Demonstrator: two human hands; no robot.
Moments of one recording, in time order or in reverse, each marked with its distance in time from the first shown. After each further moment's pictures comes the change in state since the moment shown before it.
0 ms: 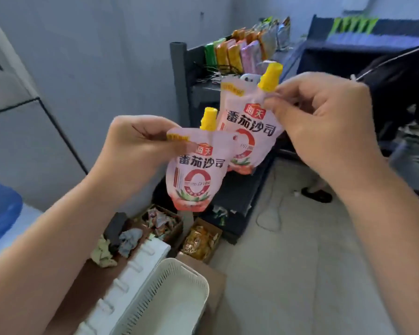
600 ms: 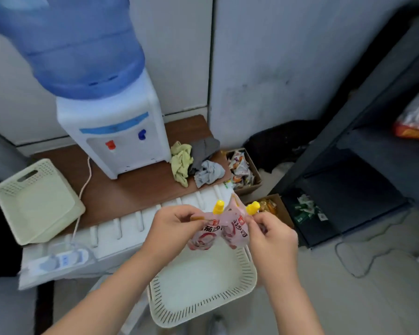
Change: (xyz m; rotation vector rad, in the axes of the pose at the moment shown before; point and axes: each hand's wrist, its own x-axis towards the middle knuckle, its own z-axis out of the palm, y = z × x) left_hand -0.227 -0.326 -0.061 0.192 0.677 -0.849; right_hand -0.257 0.113 0.364 0.213 -0.771 0.480
